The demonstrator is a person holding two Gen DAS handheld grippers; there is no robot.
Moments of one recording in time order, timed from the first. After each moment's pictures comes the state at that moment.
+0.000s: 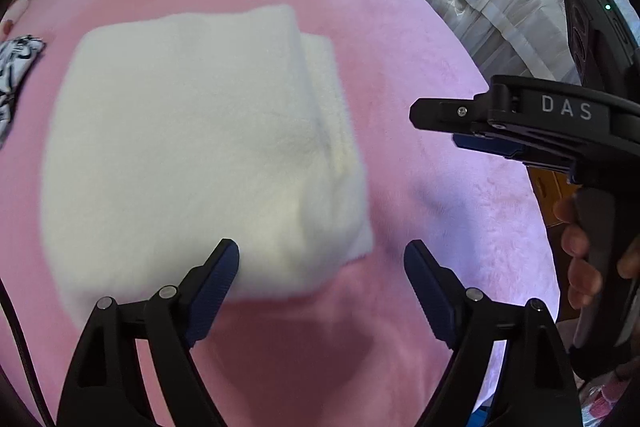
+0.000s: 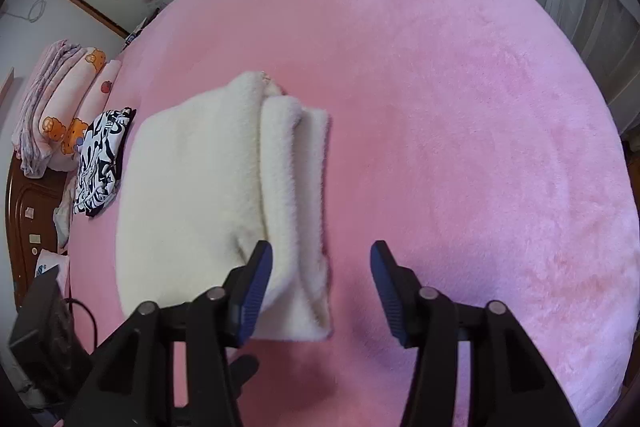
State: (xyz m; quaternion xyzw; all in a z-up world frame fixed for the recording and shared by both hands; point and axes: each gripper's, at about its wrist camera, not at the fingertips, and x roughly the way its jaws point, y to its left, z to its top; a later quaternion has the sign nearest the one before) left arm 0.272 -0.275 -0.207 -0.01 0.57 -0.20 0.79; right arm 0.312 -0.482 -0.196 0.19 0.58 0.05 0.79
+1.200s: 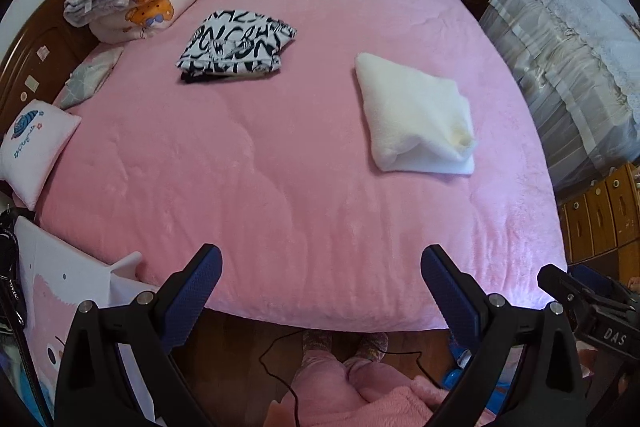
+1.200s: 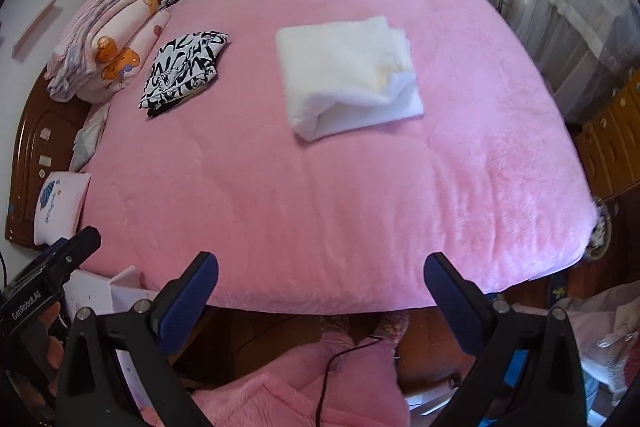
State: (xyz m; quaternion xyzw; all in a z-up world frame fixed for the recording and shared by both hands) left arm -0.001 0.012 0.050 -0.04 0.52 0.00 0.85; right arm 0.006 -0.250 0.014 0.11 0.58 0.04 0.81
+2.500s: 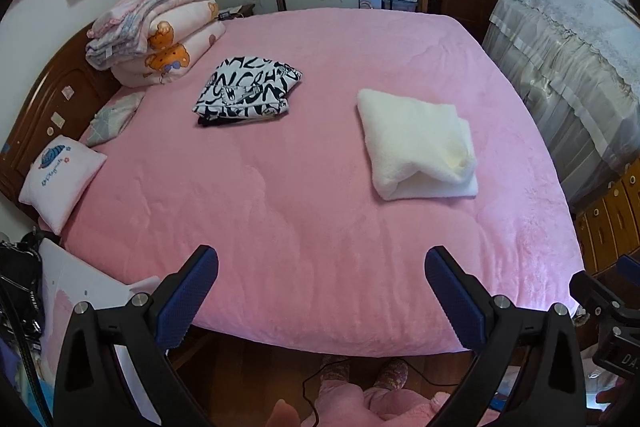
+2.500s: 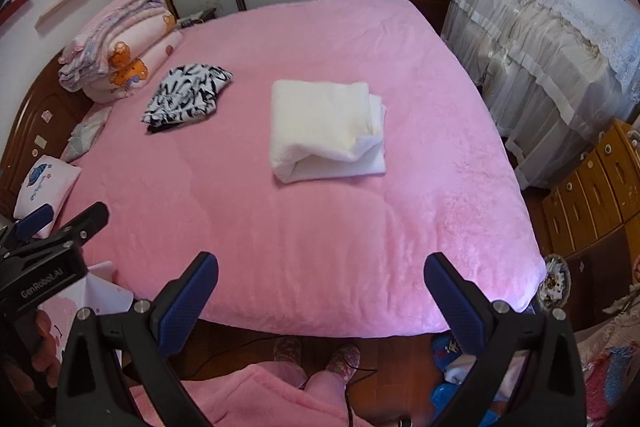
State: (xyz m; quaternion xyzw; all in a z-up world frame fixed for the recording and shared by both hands) left arm -0.024 -0.033 0.068 0.00 0.46 0.04 0.89; right arm -0.032 -0.279 0.061 0.04 0.51 0.02 0.86
